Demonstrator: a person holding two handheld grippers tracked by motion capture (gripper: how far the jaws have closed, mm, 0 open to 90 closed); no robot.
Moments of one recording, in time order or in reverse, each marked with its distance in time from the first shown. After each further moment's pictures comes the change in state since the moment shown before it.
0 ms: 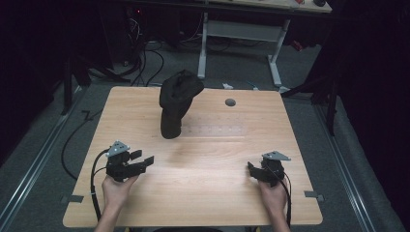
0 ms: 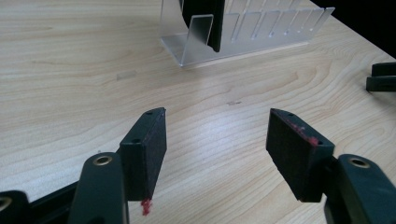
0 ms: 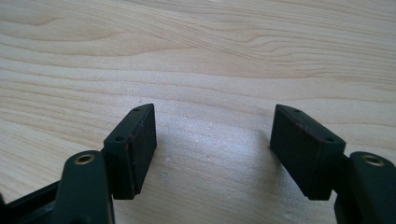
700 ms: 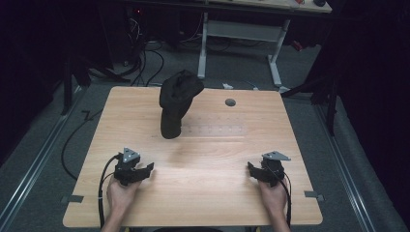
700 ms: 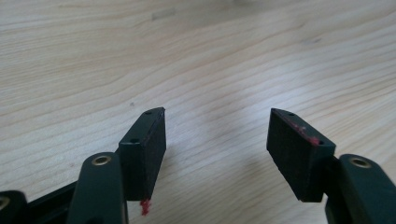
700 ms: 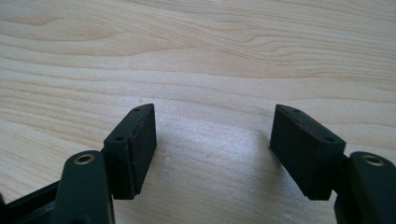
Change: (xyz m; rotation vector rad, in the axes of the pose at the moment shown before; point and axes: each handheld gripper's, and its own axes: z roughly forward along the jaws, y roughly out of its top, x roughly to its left) left arm 0.005 -0.034 0.041 0.151 0.235 0.116; right arm 0.000 0.000 0.000 0.001 0.000 0.001
